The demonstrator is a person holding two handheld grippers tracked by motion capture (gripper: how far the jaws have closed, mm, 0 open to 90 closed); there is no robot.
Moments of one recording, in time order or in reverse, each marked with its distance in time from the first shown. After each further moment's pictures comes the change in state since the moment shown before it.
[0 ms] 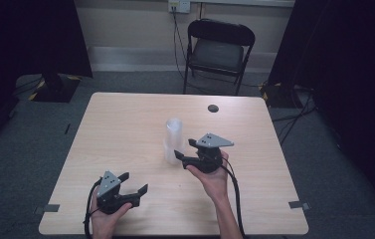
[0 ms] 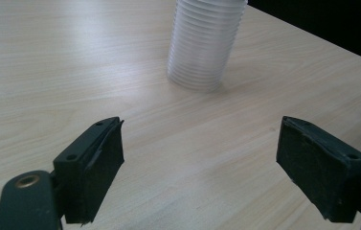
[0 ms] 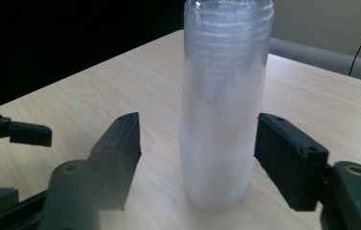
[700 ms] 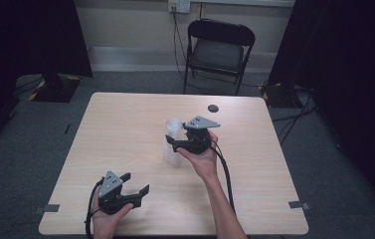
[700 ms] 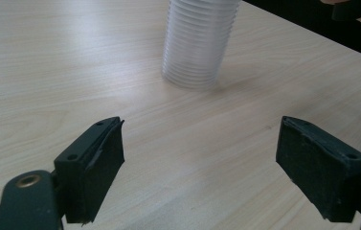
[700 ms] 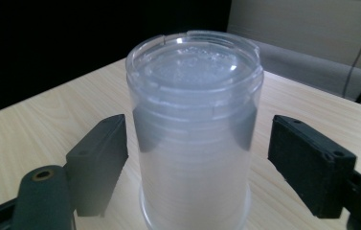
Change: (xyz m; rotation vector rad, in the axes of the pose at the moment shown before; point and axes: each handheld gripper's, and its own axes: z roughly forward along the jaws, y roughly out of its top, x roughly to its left) left arm -0.004 0.001 0.002 0.008 -0.012 0.022; right arm -0.021 0.026 0.052 -0.007 -0.013 -0.021
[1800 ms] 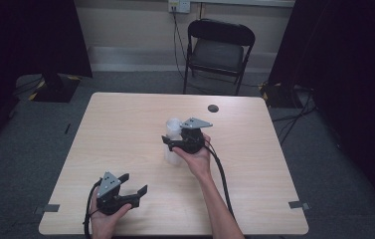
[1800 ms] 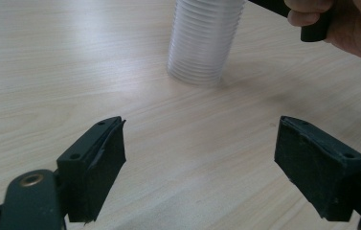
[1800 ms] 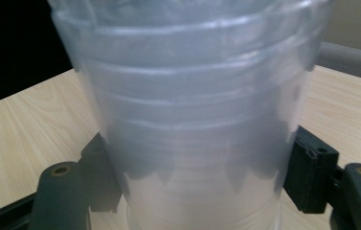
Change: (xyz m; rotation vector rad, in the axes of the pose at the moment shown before) left arm 0.003 -0.003 -0.003 -0.004 0.012 -0.023; right arm -0.005 -0.017 0.033 0.032 0.030 0.033
